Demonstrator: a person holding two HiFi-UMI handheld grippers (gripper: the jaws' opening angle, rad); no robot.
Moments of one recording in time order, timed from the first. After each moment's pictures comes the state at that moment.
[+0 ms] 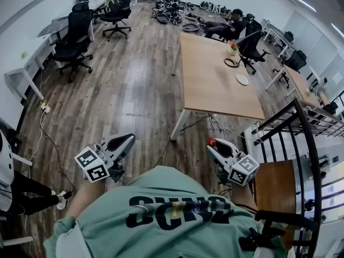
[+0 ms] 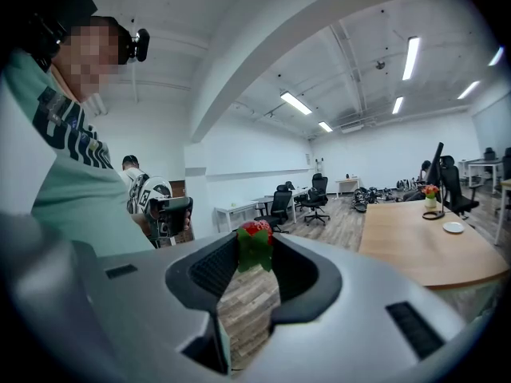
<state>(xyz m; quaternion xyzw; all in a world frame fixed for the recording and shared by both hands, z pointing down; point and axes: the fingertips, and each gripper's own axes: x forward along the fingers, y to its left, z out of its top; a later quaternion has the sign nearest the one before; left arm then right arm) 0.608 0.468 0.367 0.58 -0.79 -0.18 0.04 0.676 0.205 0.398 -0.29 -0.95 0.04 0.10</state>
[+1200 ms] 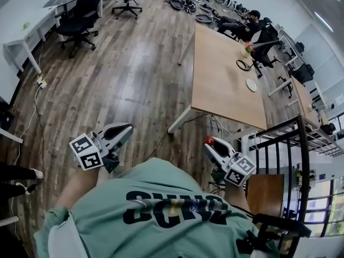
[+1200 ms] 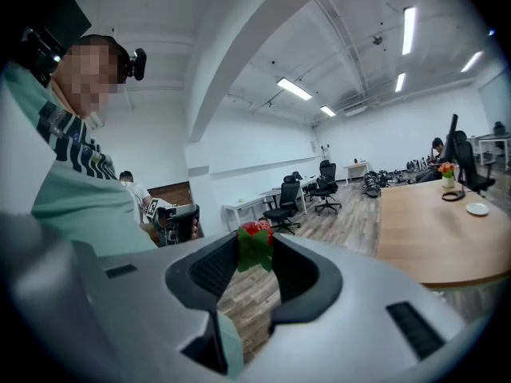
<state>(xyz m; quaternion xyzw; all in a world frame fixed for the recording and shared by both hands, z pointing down) 0.528 0.494 0.398 0.56 -0.79 -0.24 0.07 0.592 0.233 0.415 -0.32 -0.94 0.07 0.13</state>
